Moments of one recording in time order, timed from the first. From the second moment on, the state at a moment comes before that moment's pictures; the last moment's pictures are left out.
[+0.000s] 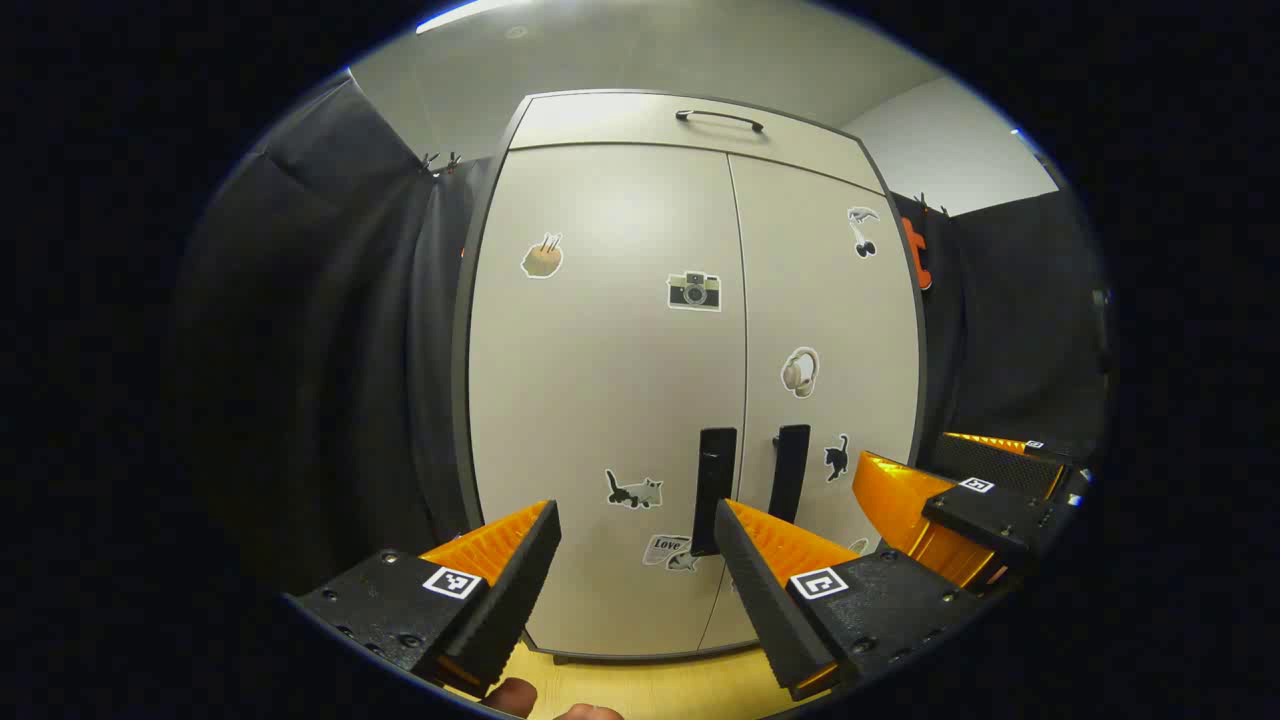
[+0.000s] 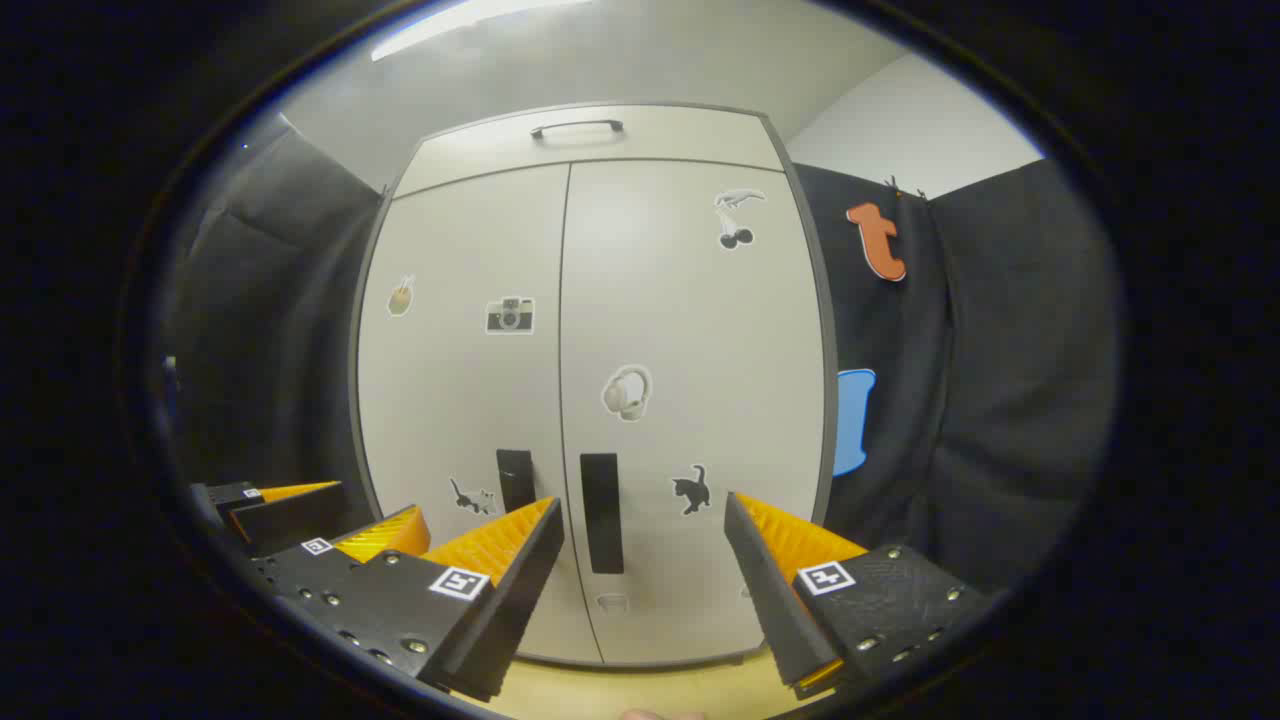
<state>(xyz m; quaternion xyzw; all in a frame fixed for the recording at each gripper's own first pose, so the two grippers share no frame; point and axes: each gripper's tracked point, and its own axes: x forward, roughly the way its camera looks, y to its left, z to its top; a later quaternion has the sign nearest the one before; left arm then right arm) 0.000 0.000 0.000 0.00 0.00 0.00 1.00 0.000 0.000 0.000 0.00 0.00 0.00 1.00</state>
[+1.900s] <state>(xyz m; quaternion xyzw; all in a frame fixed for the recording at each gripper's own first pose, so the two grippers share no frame) -0.003 0.093 -0.010 -0.01 0.02 0.09 1.00 0.112 0.035 -0.060 -0.02 0.07 0.00 1.00</state>
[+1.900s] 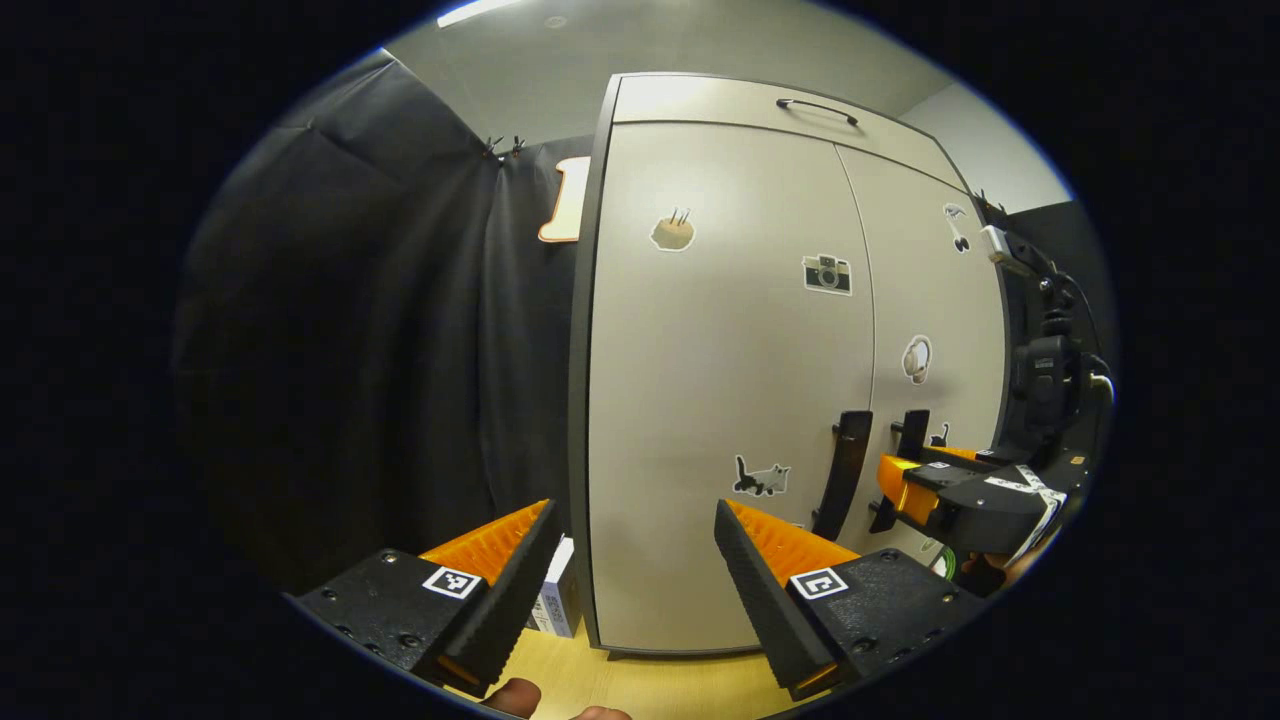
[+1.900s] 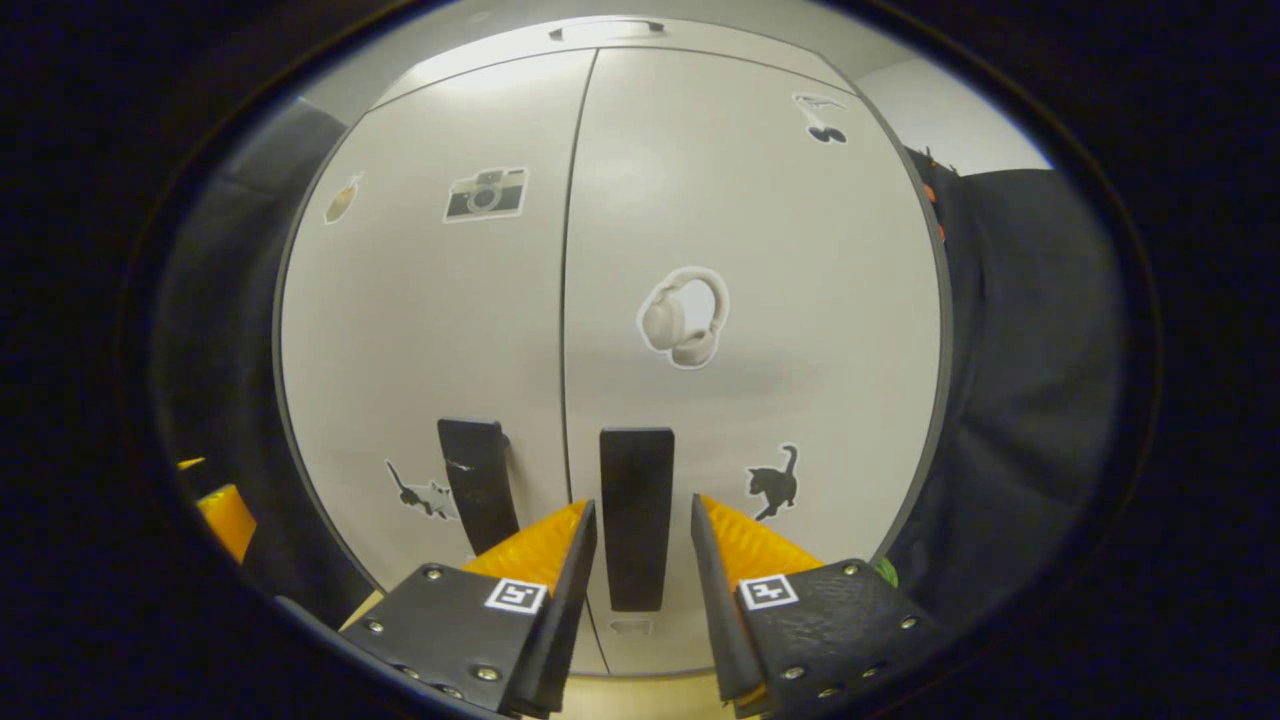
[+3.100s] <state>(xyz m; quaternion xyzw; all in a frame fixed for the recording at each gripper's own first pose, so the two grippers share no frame) -0.020 0.099 -0.017 -0.02 0.03 0.11 0.99 0.102 0.030 -0.059 -0.02 0.05 0.01 1.00</state>
